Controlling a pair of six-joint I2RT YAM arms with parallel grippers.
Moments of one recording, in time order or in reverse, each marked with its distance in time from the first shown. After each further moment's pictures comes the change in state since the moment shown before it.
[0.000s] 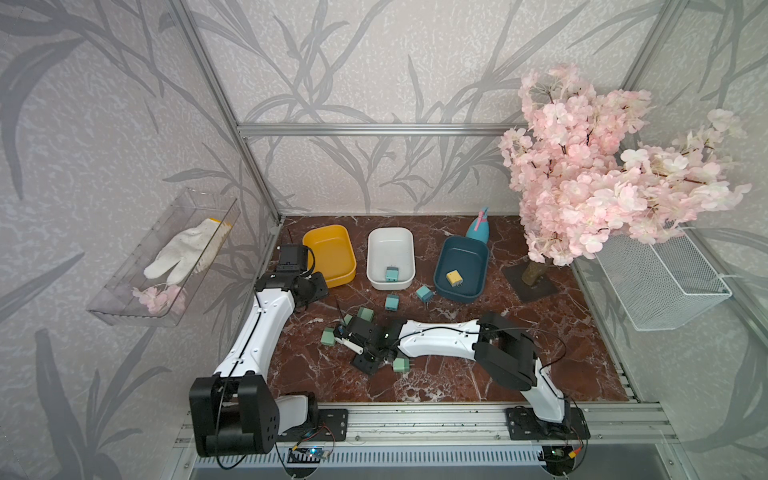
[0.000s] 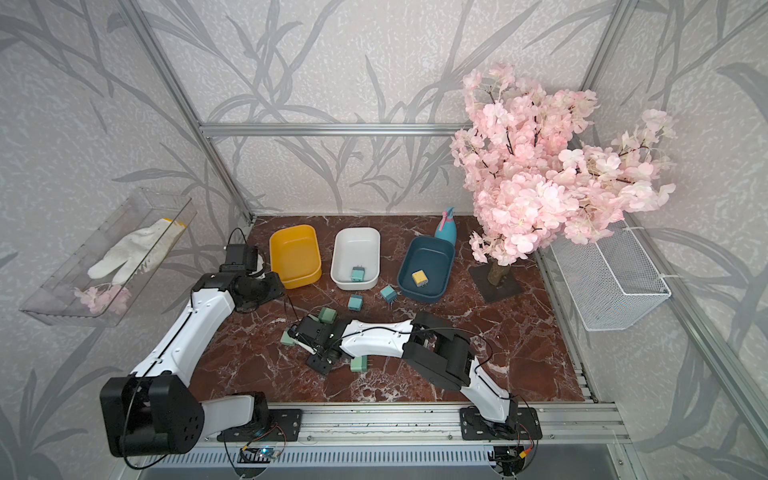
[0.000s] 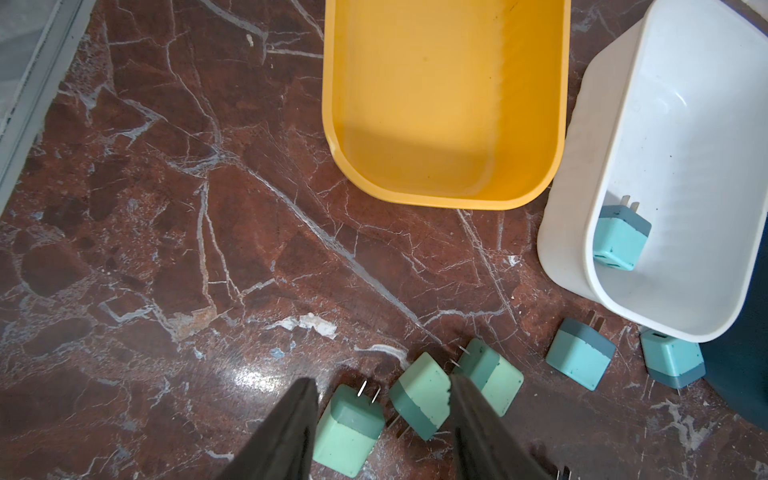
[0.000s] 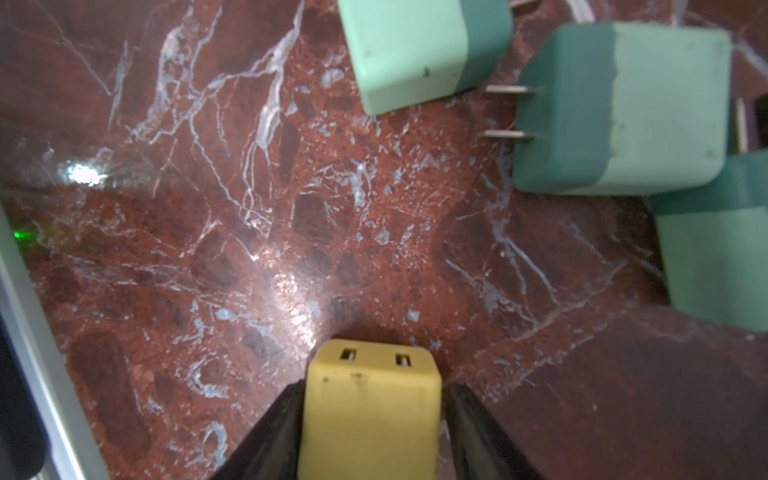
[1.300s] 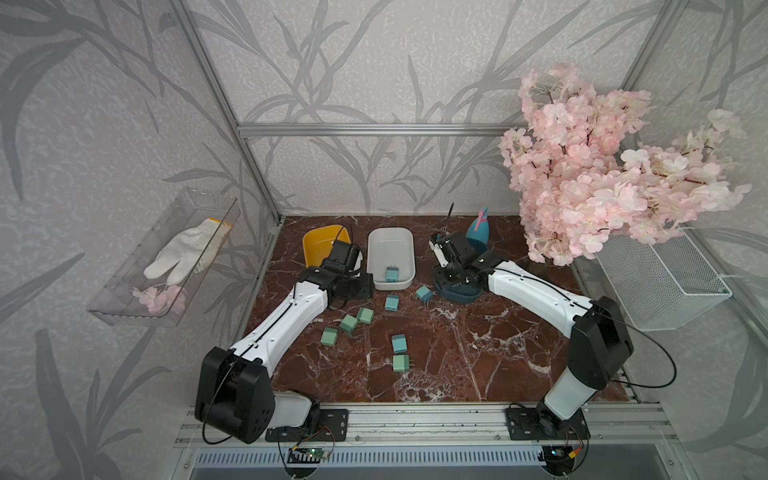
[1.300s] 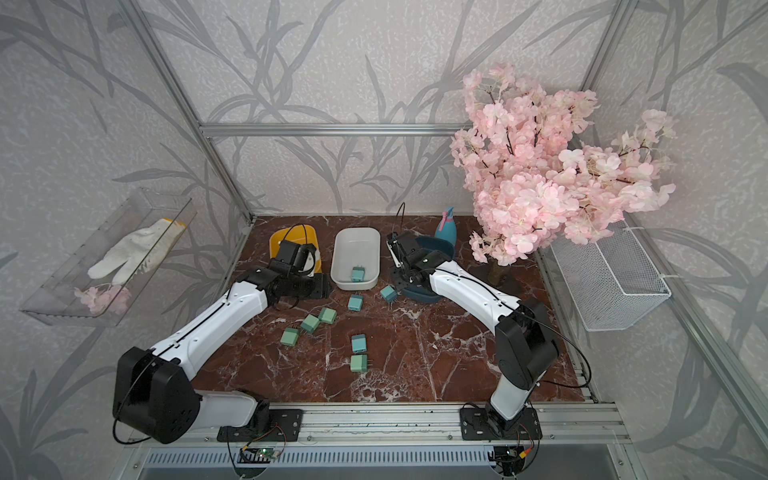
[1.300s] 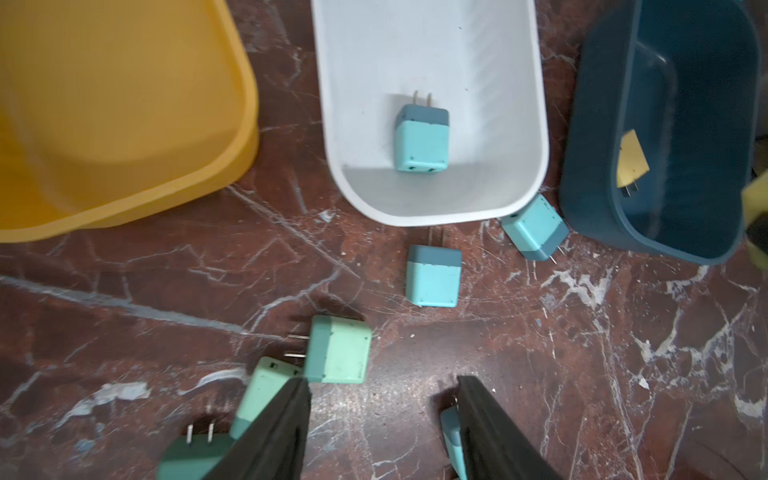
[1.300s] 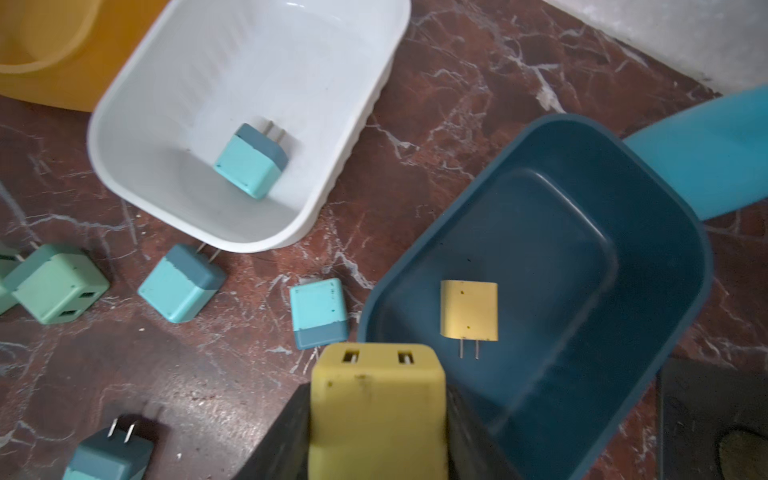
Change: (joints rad) left arm -0.431 0.112 0.067 0.091 0.060 0.042; right arm -0.618 -0.468 -0.212 -0.107 0.149 -0.016
